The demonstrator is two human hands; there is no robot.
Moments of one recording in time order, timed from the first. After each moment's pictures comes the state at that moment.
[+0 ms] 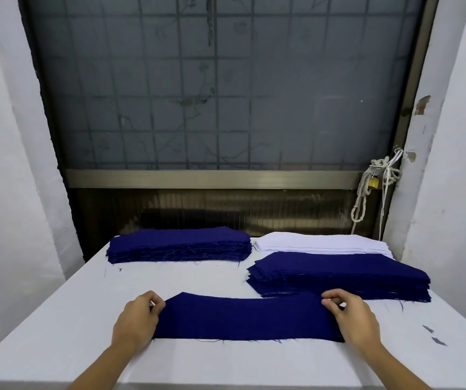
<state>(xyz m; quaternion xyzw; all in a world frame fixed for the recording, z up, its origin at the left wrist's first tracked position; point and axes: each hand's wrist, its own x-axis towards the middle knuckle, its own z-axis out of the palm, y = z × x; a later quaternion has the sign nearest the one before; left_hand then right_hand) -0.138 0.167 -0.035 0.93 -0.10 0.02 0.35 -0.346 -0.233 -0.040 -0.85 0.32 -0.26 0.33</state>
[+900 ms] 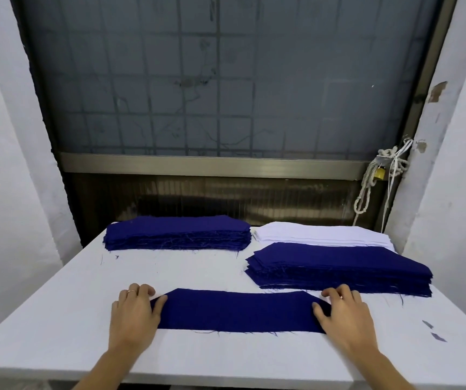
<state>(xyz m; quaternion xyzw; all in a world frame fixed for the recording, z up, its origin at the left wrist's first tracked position) -0.140 0.162 -0.068 0.95 -0.12 0.19 0.21 -0.340 -0.227 -0.059 -0.93 0.31 -0.18 0.04</state>
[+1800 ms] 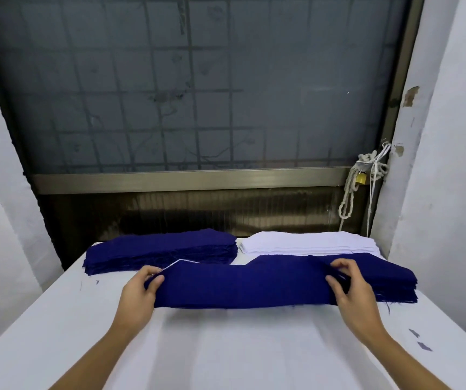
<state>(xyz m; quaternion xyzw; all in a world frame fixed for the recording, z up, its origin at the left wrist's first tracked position) -0.122 0.108 0.015 0.83 -0.17 0.07 0.52 -0.344 -0.269 0.002 -0.81 0.21 -0.38 0.39</state>
